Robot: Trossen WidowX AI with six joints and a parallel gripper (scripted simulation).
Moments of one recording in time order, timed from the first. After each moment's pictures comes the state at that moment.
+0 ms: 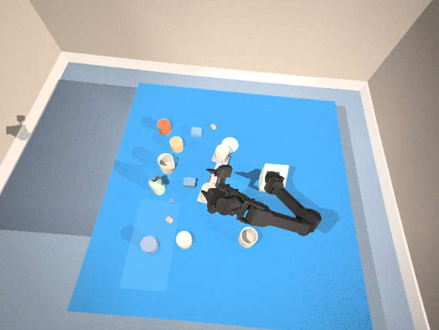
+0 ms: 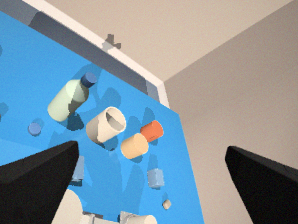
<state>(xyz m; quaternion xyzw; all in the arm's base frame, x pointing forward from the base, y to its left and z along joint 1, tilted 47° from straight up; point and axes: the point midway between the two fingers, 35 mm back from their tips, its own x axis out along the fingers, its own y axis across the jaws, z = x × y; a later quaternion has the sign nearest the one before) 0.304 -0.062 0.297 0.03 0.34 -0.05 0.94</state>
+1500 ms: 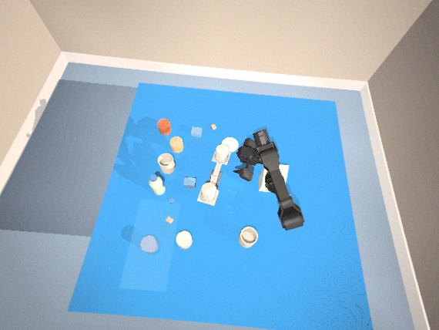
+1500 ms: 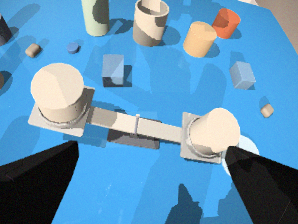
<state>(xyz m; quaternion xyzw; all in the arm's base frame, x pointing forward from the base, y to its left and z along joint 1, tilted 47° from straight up) 0.183 -0.099 0.093 0.33 0.41 0.12 0.84</state>
